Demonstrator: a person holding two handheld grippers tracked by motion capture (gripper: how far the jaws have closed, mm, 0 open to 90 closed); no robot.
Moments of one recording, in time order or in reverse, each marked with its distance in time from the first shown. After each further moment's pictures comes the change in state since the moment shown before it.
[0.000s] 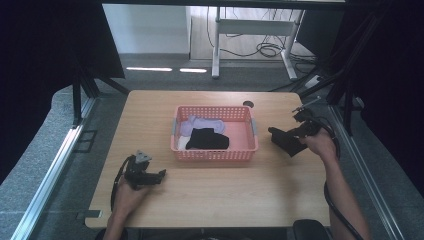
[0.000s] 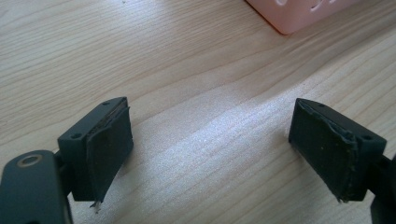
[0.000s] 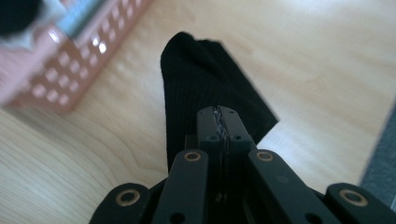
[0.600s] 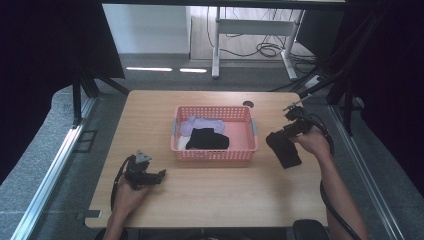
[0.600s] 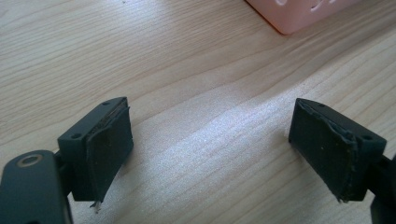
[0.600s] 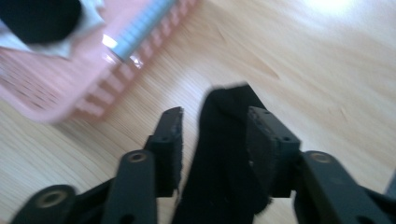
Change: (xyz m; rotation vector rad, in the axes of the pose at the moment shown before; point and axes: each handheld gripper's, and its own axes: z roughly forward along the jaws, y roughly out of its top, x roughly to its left) left arm 0.000 0.000 0.000 0.000 0.000 0.000; right arm 0.028 0.027 -0.010 -0.034 0.028 -0.094
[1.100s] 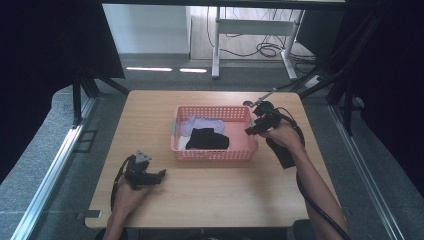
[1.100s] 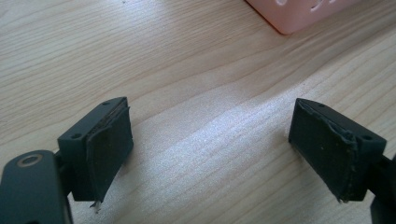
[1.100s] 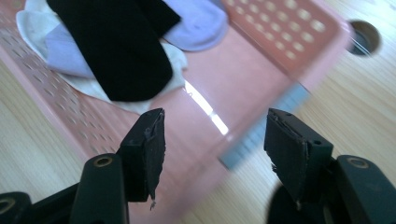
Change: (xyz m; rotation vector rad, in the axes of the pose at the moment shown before) left arm 0.000 0.000 0.000 0.000 -0.001 -0.002; right arm 0.061 0.058 0.031 -0.028 0.109 -0.151
